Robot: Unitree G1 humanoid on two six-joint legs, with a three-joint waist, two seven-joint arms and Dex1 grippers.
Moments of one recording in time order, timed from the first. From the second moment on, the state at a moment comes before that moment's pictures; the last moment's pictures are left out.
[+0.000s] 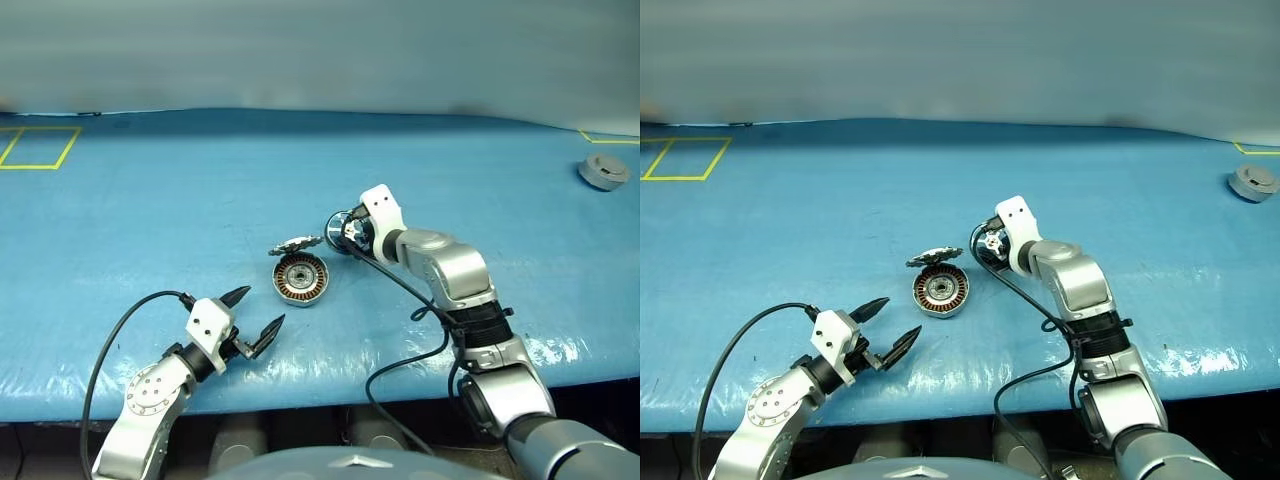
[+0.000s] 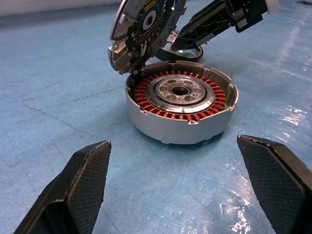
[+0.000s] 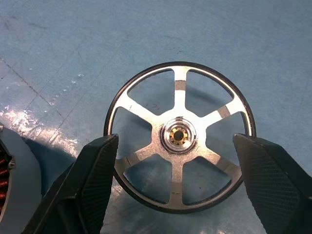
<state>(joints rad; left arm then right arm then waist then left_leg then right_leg) 0.34 0.37 -0.09 -0.35 -0.22 0.08 -0.57 -0.58 -0.26 0.15 0.04 0.14 0.97 0.41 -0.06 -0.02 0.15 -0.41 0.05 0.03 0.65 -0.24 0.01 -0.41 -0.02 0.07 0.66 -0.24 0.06</state>
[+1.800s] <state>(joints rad) 0.32 0.39 -0.09 -0.35 -0.22 0.09 -0.57 -0.50 -0.47 0.35 -0.50 0.34 1.12 0.59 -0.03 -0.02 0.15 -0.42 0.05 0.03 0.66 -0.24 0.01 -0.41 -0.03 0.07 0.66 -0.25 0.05</state>
